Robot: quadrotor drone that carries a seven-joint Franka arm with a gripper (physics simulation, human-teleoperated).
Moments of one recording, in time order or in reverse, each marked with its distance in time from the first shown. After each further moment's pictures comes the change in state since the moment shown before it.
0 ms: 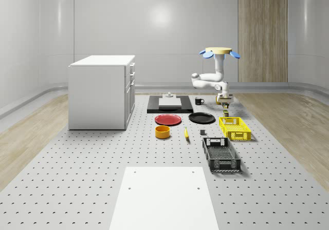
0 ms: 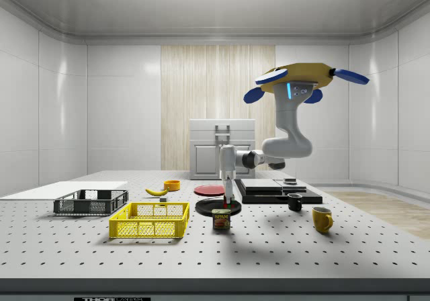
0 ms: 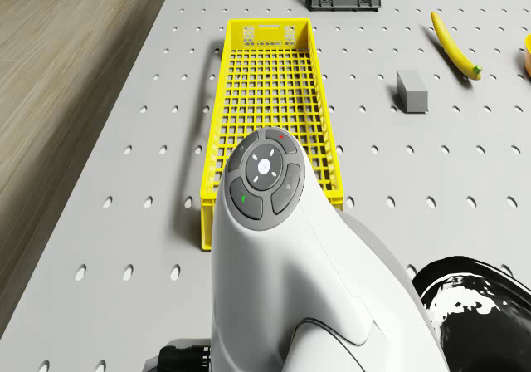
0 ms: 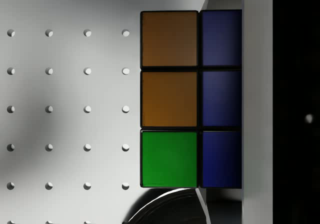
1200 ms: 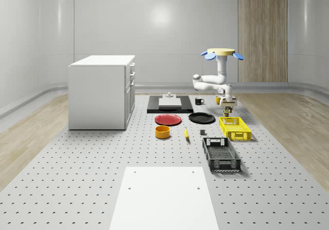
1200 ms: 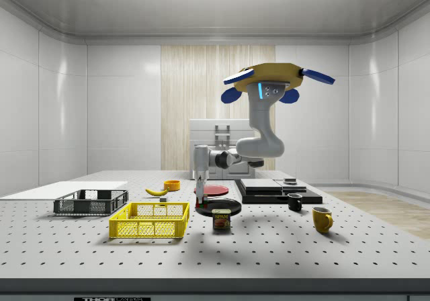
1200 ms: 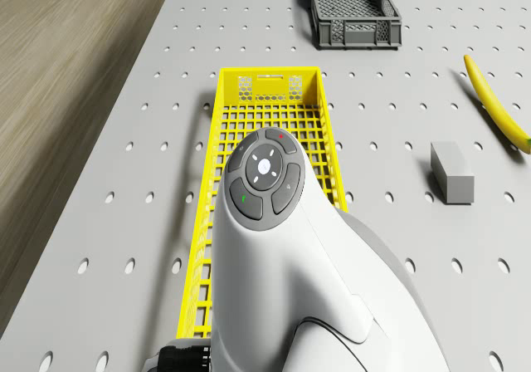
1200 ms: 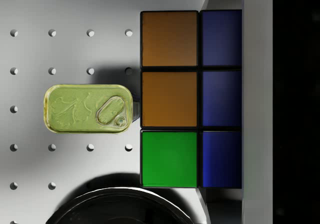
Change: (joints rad) arm -0.011 -0.040 0.006 0.002 0.017 0.037 0.009
